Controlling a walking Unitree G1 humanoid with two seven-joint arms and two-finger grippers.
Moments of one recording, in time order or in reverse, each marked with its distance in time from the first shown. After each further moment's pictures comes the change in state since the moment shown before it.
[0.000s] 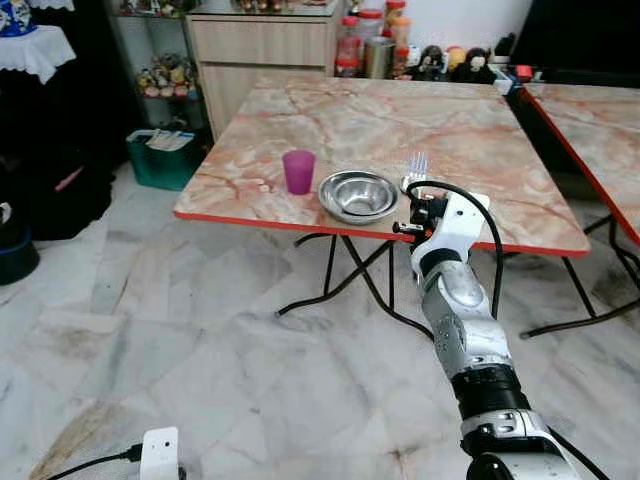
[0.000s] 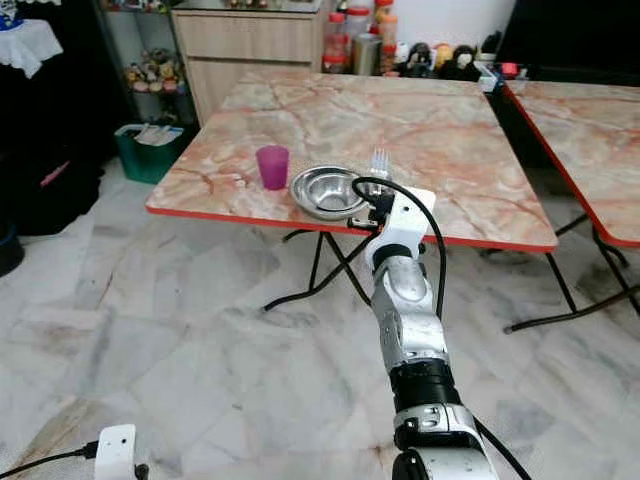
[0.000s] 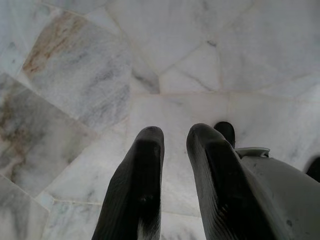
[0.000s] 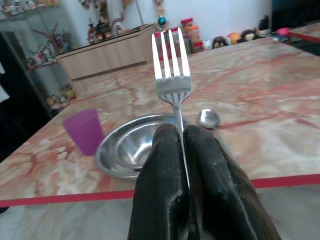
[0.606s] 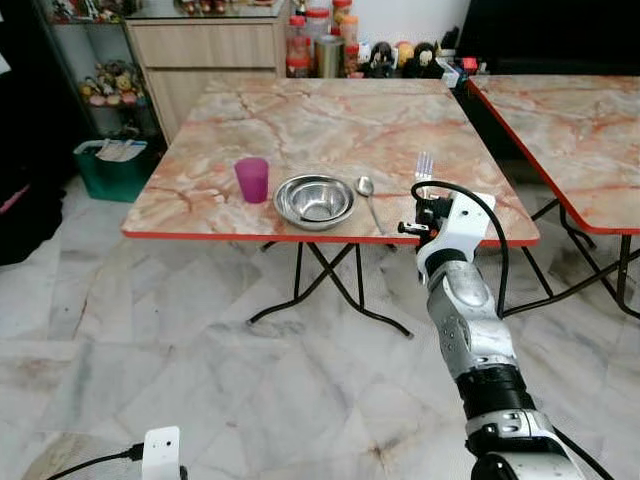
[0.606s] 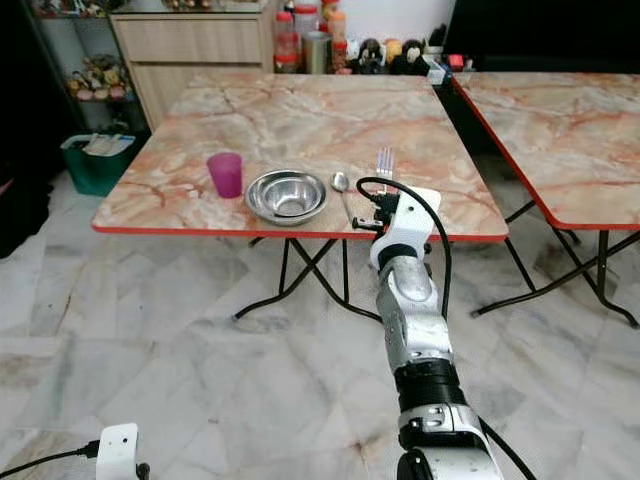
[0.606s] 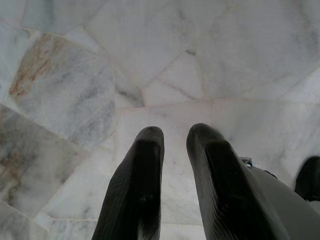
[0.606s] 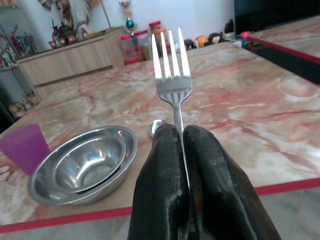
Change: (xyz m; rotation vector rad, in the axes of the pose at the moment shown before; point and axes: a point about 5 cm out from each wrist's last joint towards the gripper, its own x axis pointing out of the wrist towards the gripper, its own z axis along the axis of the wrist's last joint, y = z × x) left arm 0.000 -0.002 0.000 0.004 -0.001 0.000; right arm 0.000 -0.006 0.001 -0.018 -0.001 -0.014
